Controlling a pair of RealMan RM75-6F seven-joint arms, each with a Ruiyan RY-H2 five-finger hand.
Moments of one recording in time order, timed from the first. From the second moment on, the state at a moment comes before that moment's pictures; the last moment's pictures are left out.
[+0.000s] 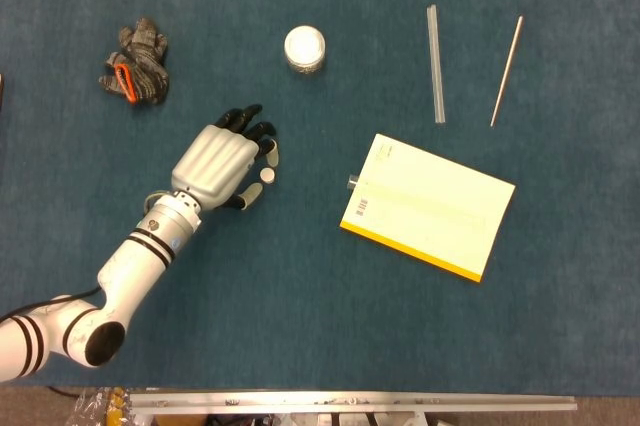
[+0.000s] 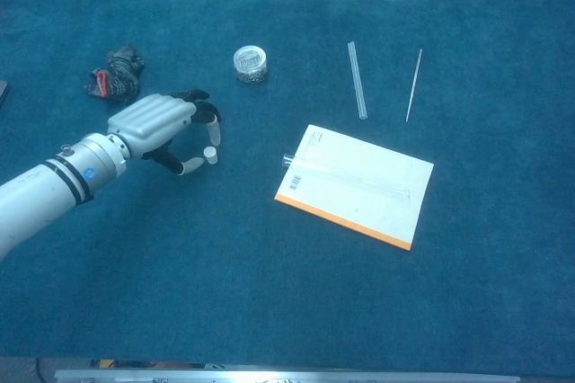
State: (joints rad) left arm -0.63 -1.62 -0.08 -1.41 1.29 0.90 0.25; right arm 0.22 -1.00 0.10 -1.79 -1.43 1.29 0.15
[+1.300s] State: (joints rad) left arm -0.66 -1.67 -0.07 -1.34 1.28 0.90 0.20; right arm 0.21 -1.00 0.10 -1.80 -1.42 1.30 0.14
